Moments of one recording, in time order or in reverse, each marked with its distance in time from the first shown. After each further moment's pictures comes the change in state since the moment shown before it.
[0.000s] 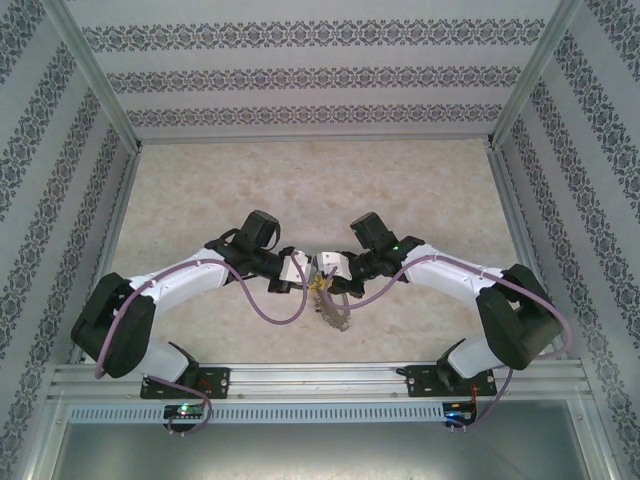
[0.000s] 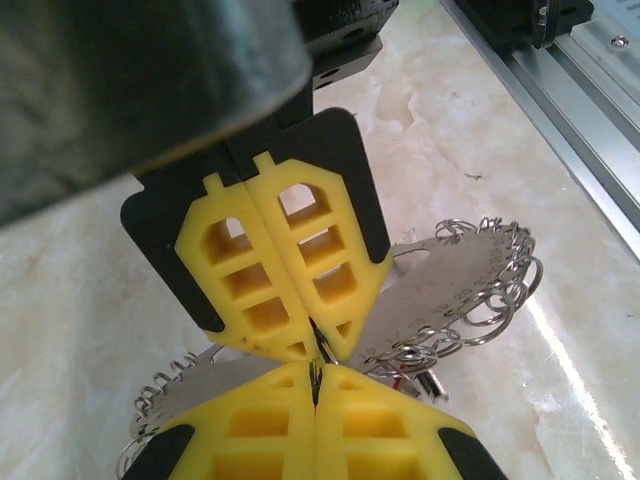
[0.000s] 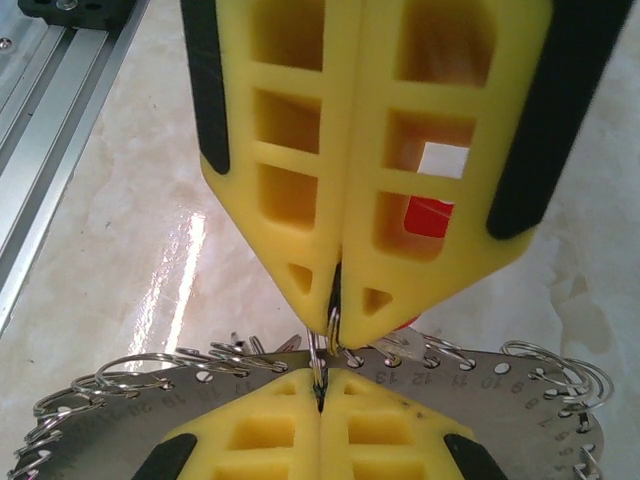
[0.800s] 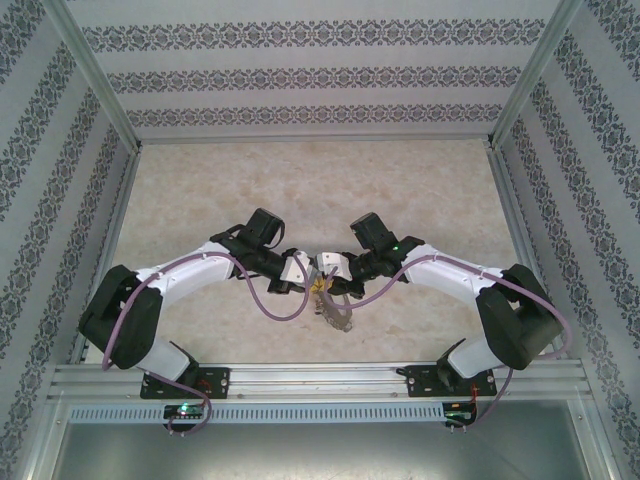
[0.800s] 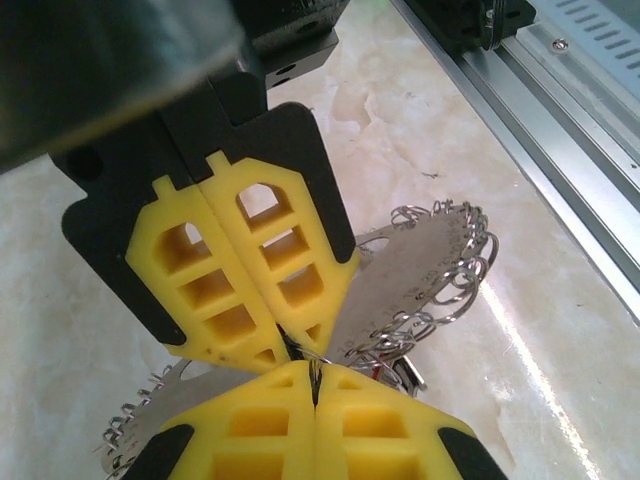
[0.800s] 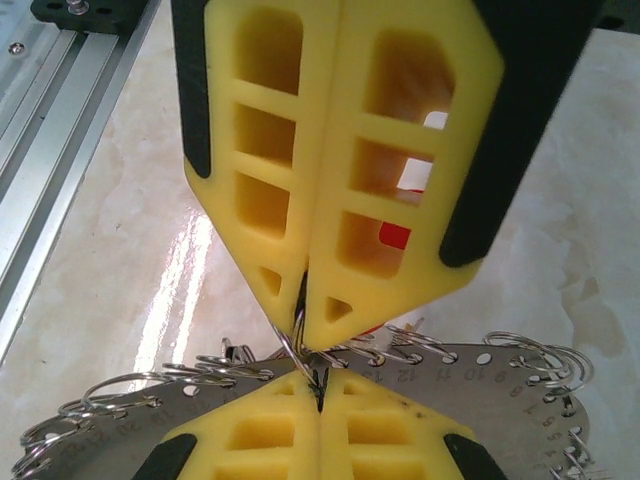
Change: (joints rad) left arm 0.000 0.059 0.066 -0.132 0.048 0.084; right arm 0.000 0.000 0.000 -0.006 -0.012 0.002
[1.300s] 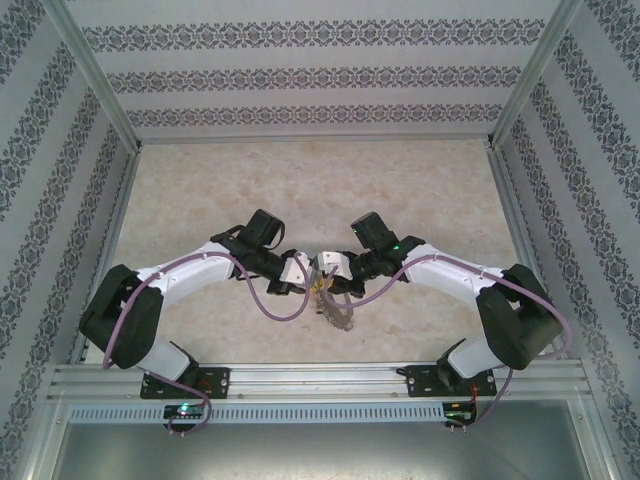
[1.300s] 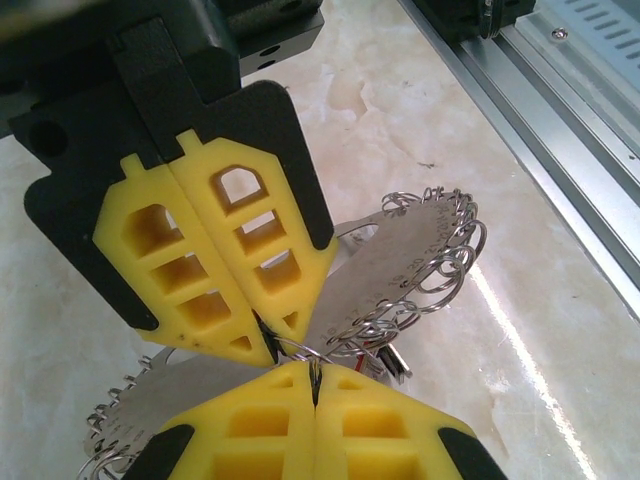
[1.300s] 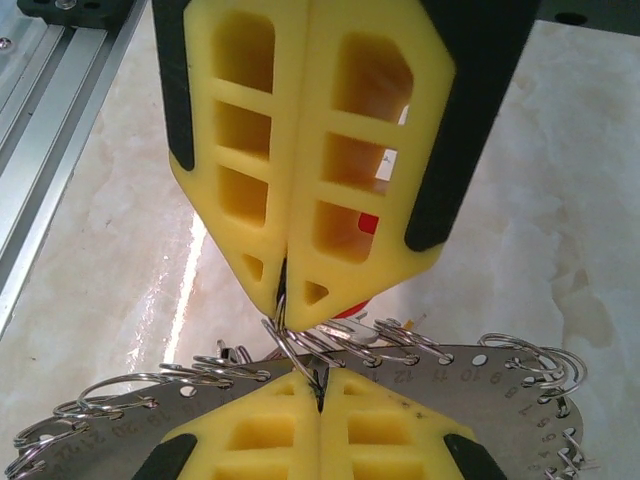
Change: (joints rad) left arm 0.000 0.002 -0.003 -0.010 -0.013 0.002; right arm -0.006 0.000 0.000 0.001 0.013 0.001
